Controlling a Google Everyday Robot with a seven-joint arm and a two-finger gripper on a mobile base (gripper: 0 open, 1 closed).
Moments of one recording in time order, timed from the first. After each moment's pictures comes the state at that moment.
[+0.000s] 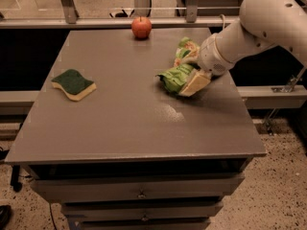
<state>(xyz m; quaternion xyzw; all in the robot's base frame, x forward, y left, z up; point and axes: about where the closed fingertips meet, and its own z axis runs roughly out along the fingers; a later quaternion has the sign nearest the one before) 0.621 -0.115 0.851 -0.66 0.68 0.07 0.32</state>
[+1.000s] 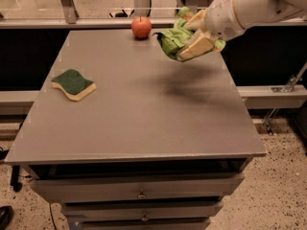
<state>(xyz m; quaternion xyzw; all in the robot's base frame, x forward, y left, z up) 0.644 -0.102 0.959 -0.64 0.62 0.09 0.44</state>
